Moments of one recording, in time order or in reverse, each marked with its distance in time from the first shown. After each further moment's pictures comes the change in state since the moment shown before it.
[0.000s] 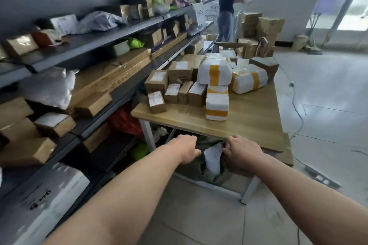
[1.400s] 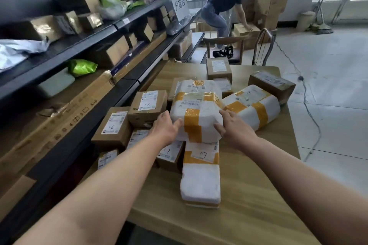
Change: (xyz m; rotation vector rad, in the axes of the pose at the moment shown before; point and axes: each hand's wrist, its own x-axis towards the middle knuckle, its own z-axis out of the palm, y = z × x) left_hand 0.416 -0.004 -0.193 -0.395 0.354 -0.263; right_hand 0.411 0.154 -0.110 0.373 0.160 0.068
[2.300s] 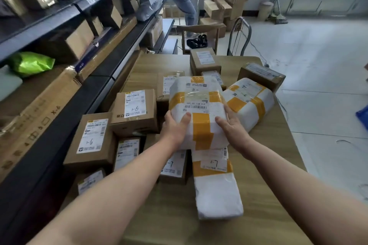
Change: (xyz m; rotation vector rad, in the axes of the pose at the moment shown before) left_hand 0.075 -0.023 0.035 -0.651 -0.231 -0.022; right_hand 0.037 -0.020 0.043 0.792 0.098 0.220
